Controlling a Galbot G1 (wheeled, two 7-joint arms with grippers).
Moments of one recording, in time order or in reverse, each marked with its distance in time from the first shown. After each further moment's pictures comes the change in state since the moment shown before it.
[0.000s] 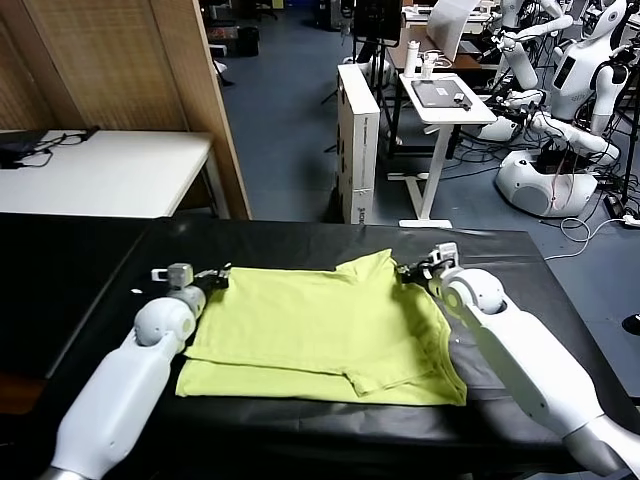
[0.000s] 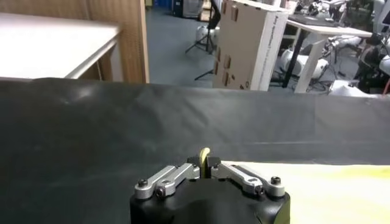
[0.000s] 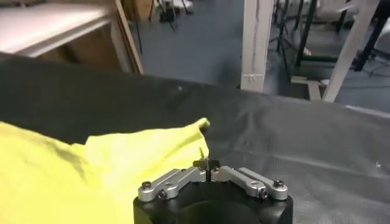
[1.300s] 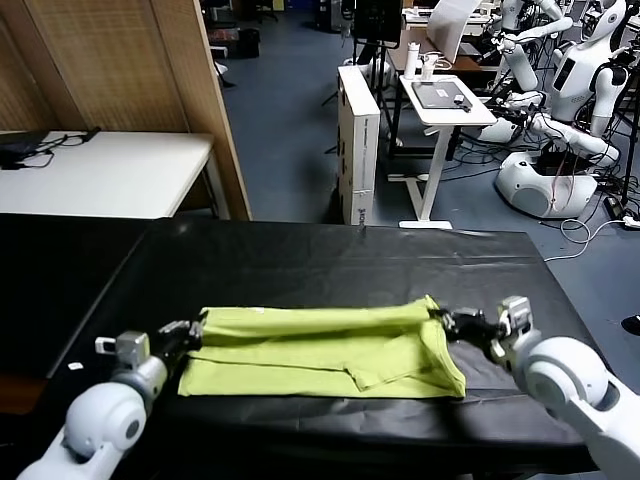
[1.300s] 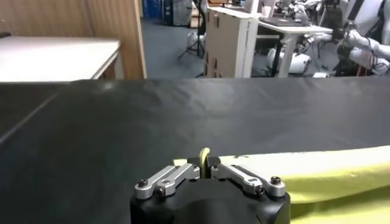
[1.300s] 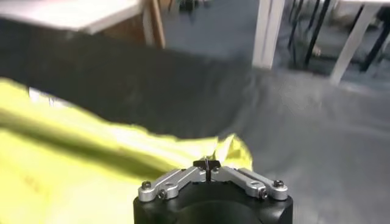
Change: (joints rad) left arm 0.645 0.059 -0.286 -0.537 0.080 0.013 -0.009; right arm -0.624 -0.414 0.251 0.605 0.151 -0.170 0.132
